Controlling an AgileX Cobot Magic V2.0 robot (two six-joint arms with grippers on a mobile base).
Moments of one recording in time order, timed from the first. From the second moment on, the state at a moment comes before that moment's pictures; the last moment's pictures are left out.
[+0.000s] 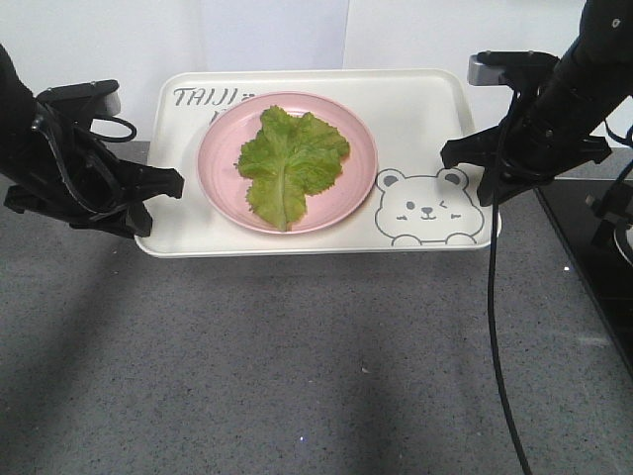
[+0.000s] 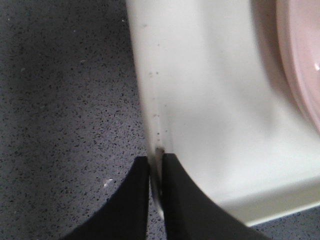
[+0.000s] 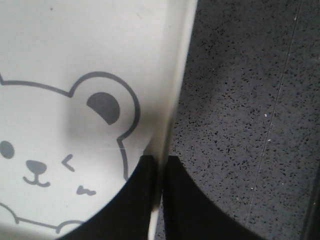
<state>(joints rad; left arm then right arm) -0.24 1.63 -1.46 -0.19 1.07 -0.13 0.15 1.81 -1.77 0.11 1.26 -0.03</state>
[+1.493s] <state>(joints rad) -0.24 1.63 -1.46 -0.18 1.06 -0.13 0.15 1.81 -1.77 0.11 1.26 -0.03</state>
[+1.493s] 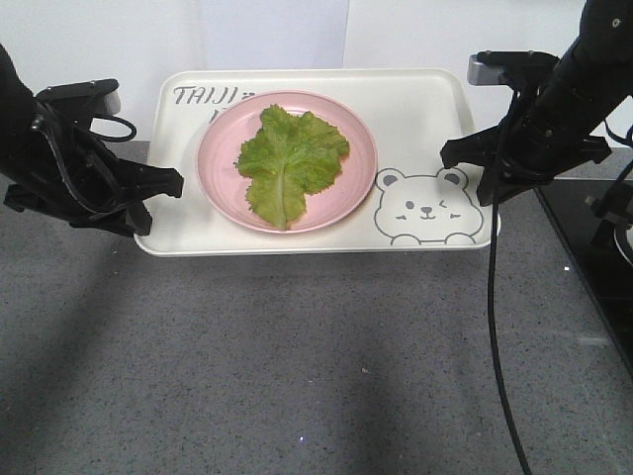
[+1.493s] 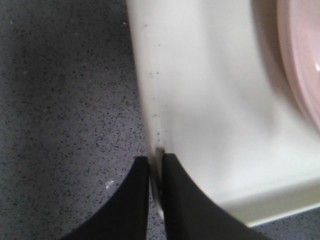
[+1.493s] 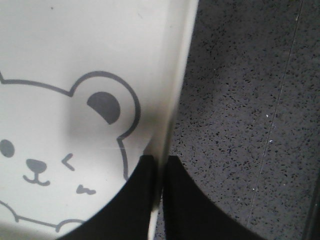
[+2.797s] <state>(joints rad) -0.24 1.84 -1.46 -0.11 1.07 -0.10 0.16 2.02 -1.77 0.16 1.25 -0.06</state>
